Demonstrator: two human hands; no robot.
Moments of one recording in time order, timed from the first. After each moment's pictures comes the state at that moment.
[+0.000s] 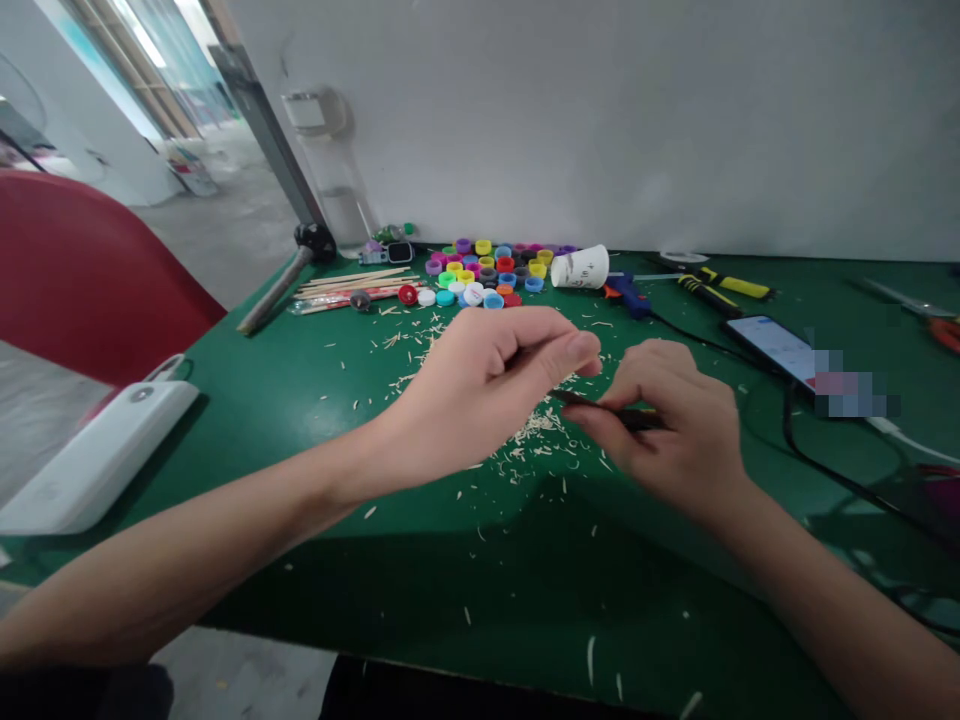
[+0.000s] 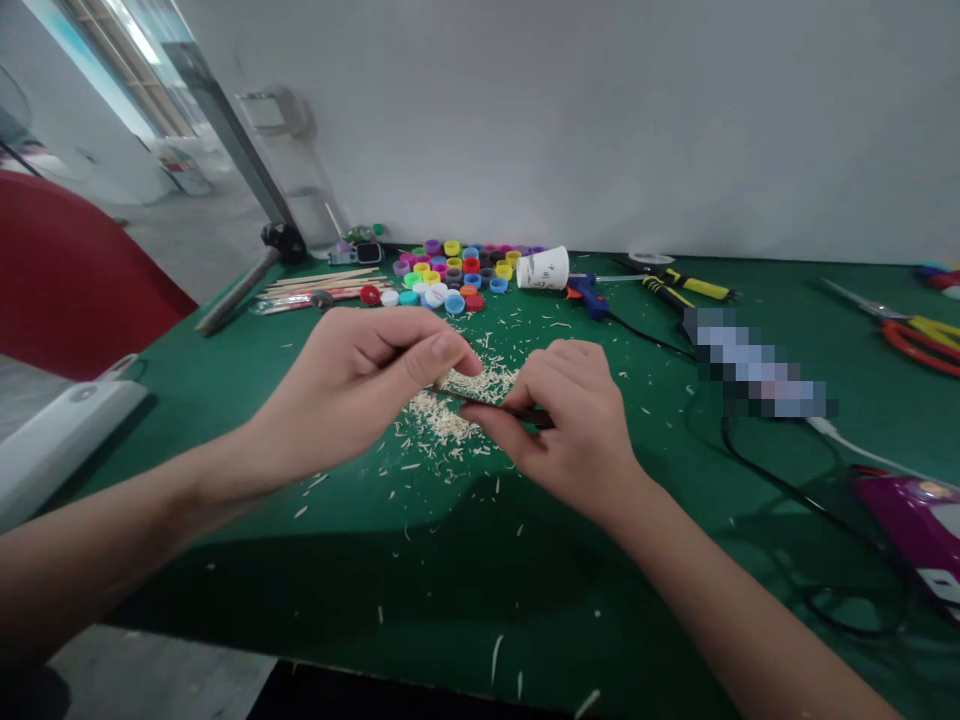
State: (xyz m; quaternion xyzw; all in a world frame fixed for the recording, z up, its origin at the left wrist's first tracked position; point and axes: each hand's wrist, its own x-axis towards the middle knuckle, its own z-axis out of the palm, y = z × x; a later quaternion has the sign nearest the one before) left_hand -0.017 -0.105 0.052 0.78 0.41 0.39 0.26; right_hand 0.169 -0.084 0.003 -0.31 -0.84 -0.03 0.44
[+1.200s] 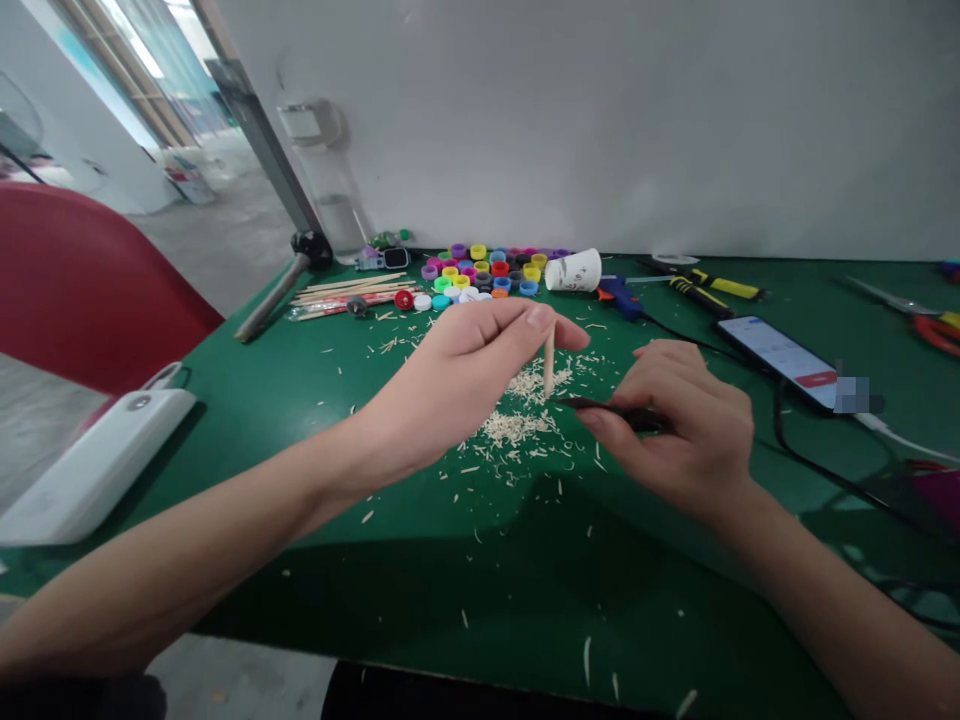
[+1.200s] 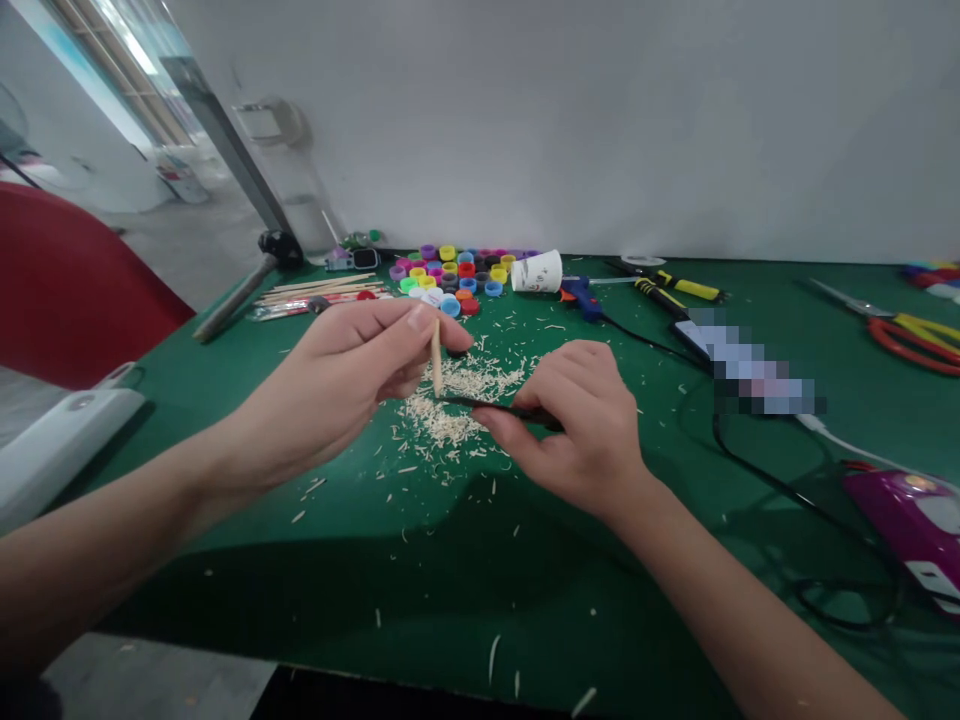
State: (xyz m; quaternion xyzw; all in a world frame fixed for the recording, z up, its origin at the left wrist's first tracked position) left_hand -0.016 -0.102 0.052 0.70 0.43 0.42 0.37; right_hand 0.177 -0.084 0.002 -0.30 -0.83 -0.06 0.47
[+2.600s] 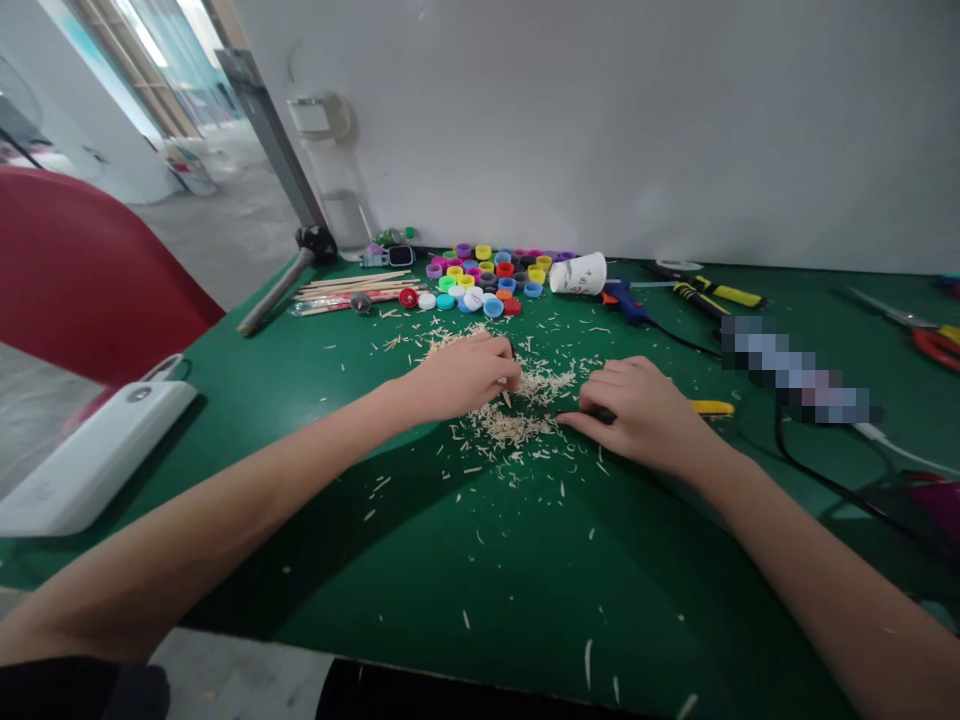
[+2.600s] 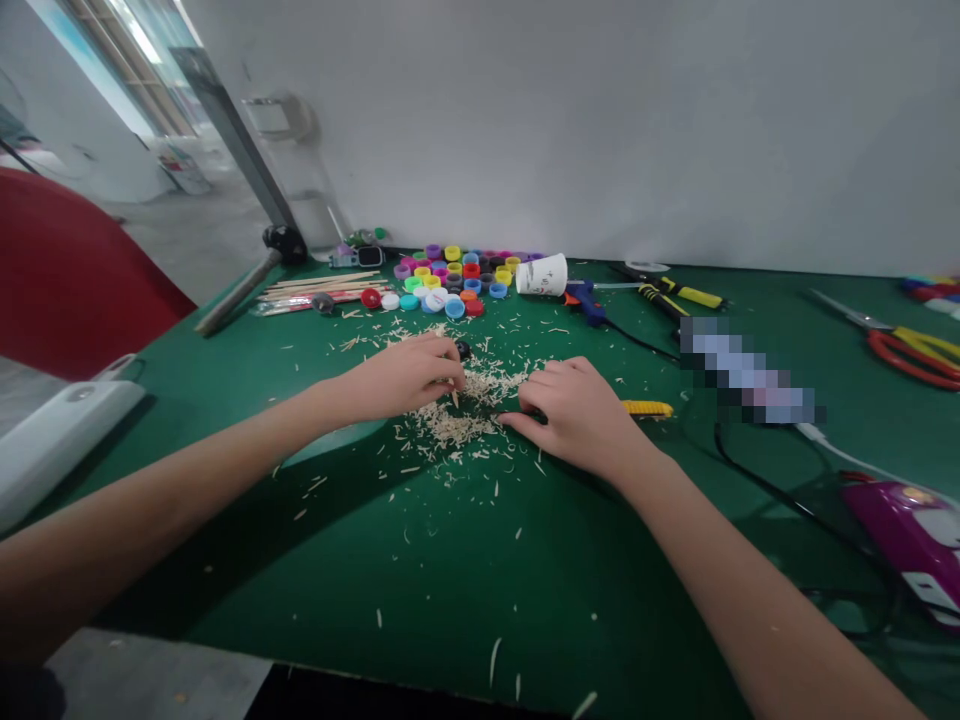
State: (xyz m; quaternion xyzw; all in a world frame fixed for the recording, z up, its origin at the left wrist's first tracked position) left_hand -0.049 -0.029 -0.021 0.93 0.36 0.08 0.03; right_hand 0.202 -0.041 -0.031 -0.35 -0.93 -0.03 0.10
